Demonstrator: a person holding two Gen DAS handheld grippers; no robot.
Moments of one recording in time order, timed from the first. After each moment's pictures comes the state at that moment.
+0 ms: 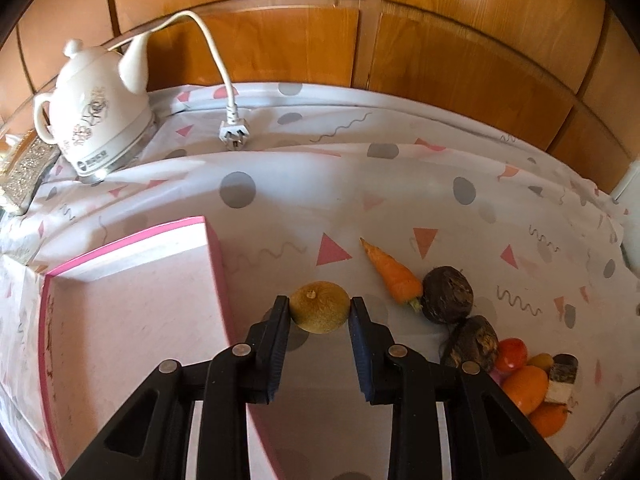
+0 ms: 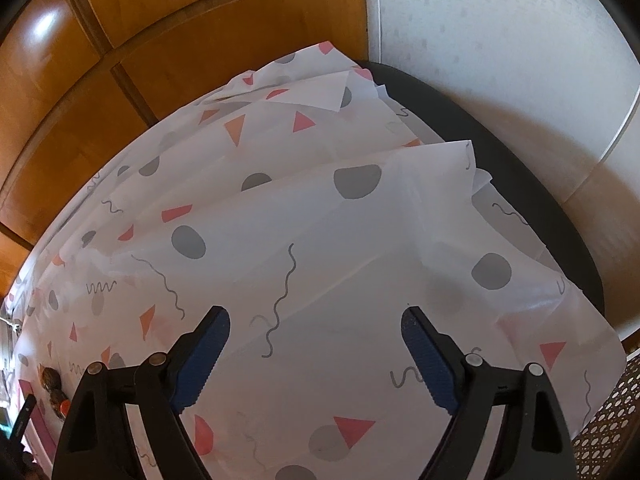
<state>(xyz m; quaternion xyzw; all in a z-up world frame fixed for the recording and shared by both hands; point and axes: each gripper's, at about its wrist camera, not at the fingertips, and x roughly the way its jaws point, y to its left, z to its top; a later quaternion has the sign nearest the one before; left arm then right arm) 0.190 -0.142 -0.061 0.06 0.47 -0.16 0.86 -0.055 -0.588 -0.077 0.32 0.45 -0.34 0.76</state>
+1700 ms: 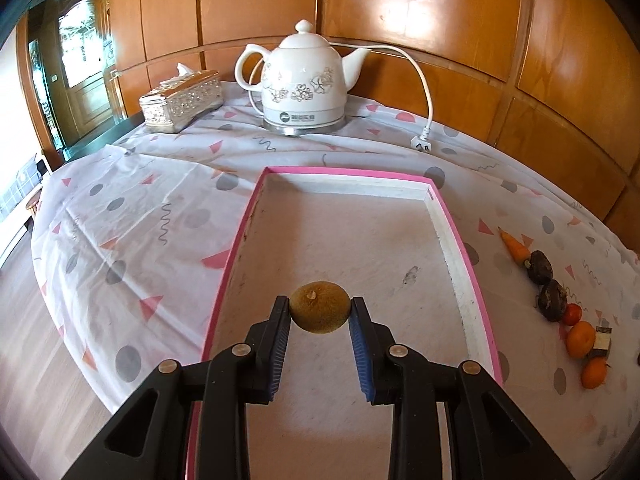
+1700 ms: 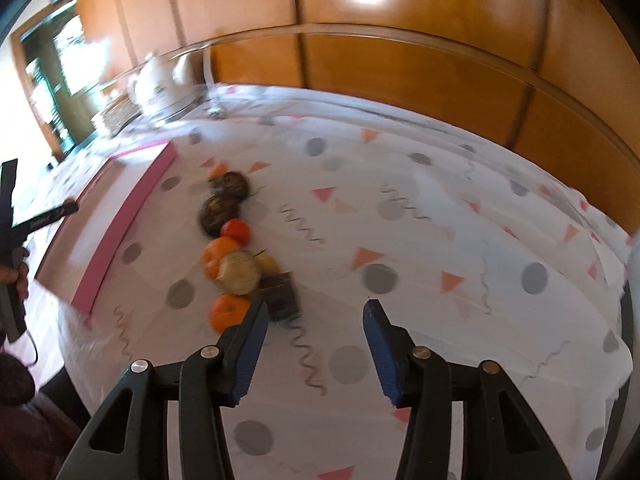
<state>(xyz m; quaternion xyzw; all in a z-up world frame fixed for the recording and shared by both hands) 0.083 0.018 -0.045 -0.03 0.41 0.01 0.91 0.000 -0.384 -0.044 0.02 0.45 0.07 0.89</state>
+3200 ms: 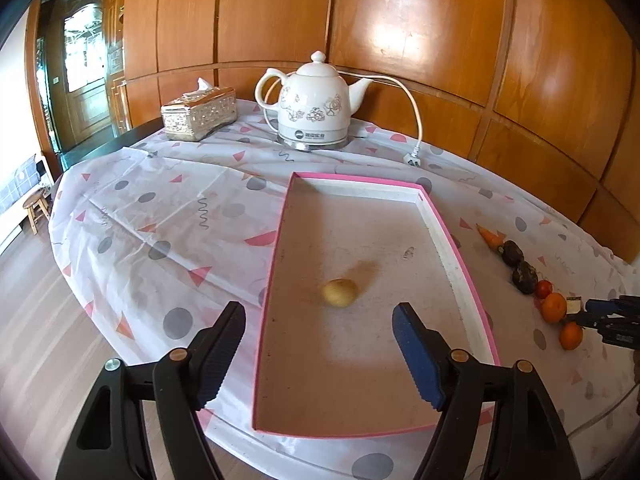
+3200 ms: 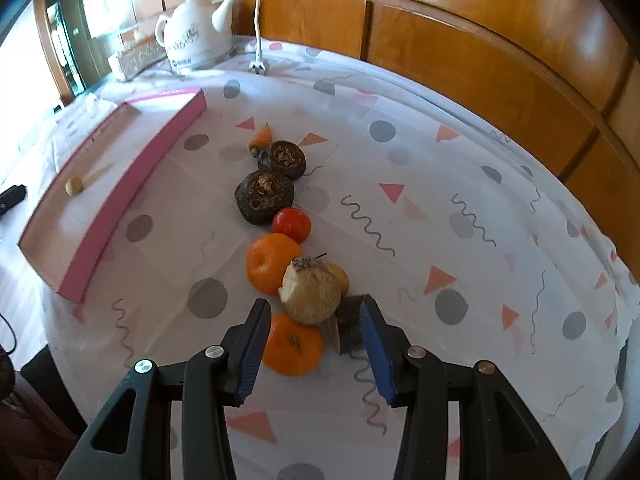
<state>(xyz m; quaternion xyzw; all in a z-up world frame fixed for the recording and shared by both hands) 0.007 0.058 -0.027 -0.05 0.37 -0.01 0.93 0.043 -0.317 -0.067 -0.06 0.49 0.09 0.87</state>
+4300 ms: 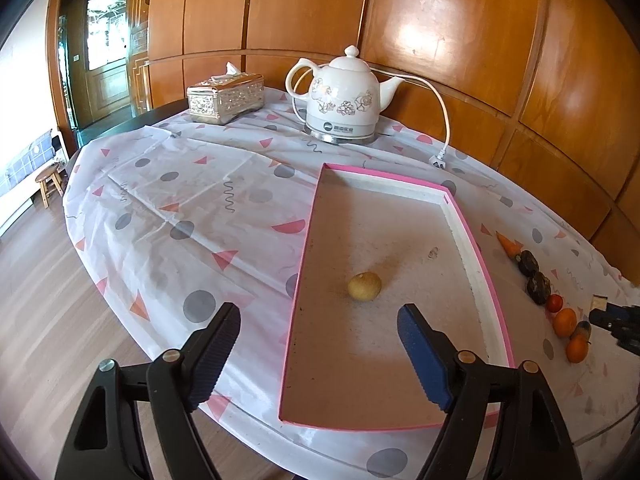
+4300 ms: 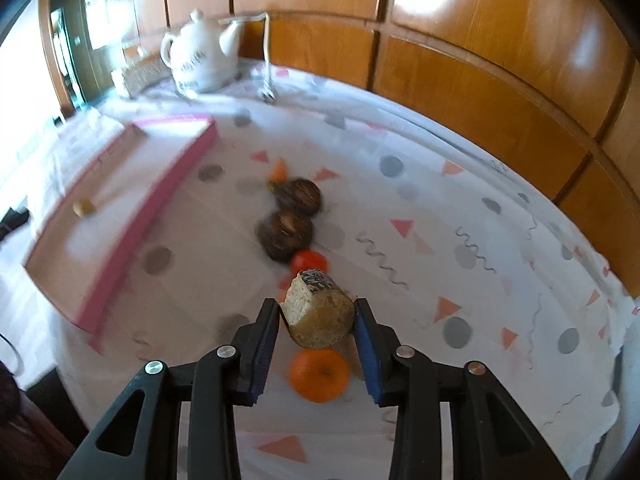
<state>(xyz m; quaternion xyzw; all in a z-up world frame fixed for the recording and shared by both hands) 0.006 0.078 -0.033 -0.07 0.38 0.02 0.92 0.037 -0.293 -0.041 -0.04 0.45 0.09 0.89</state>
